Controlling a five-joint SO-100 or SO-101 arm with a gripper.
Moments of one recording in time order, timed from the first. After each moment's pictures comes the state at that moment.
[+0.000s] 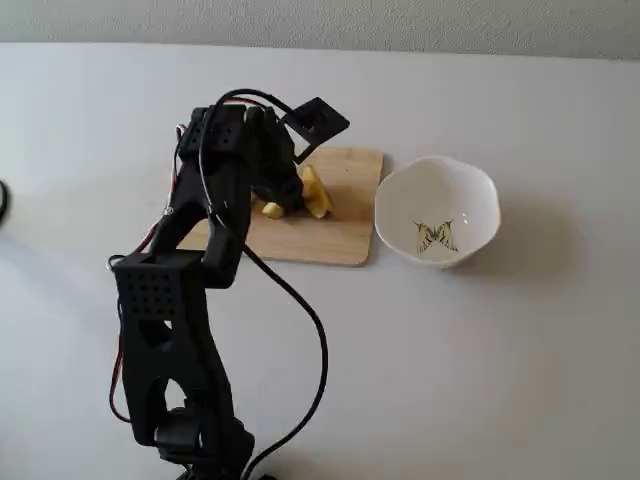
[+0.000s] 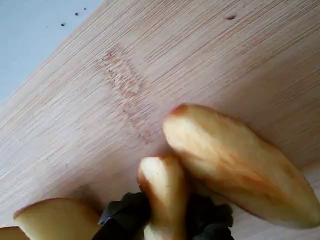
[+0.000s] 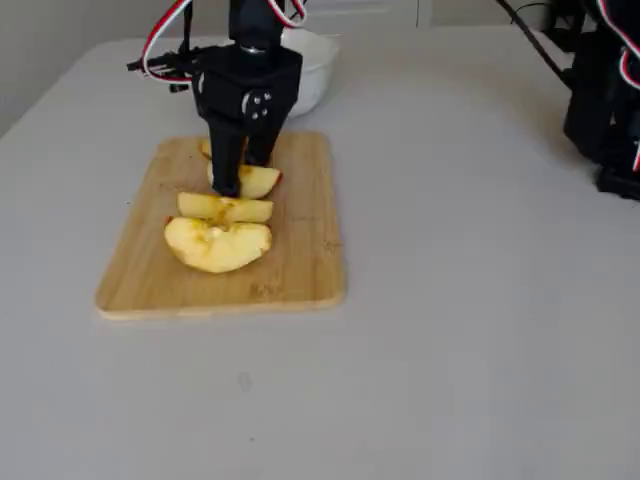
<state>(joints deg) -21.0 49.0 50.5 73.1 -48.3</state>
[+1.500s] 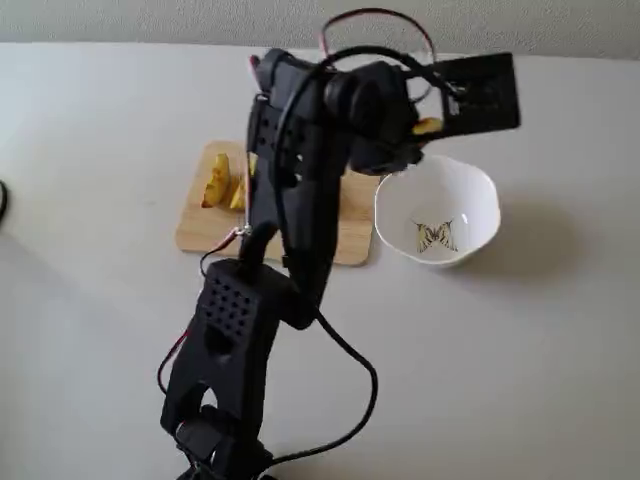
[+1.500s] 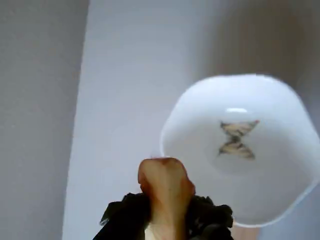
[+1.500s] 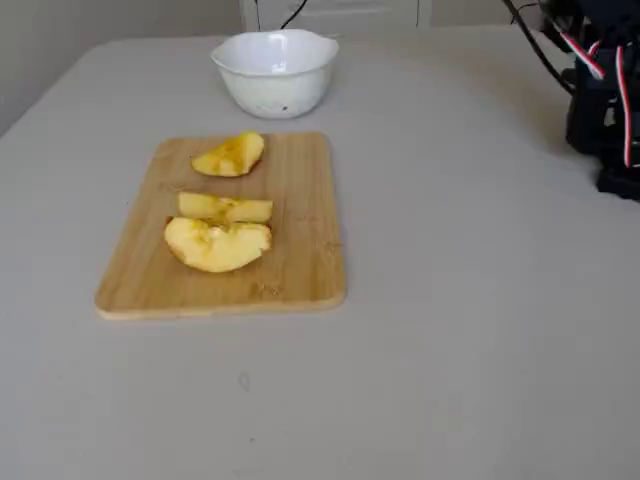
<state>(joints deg) 9.7 44.6 -4.1 102.1 -28.8</state>
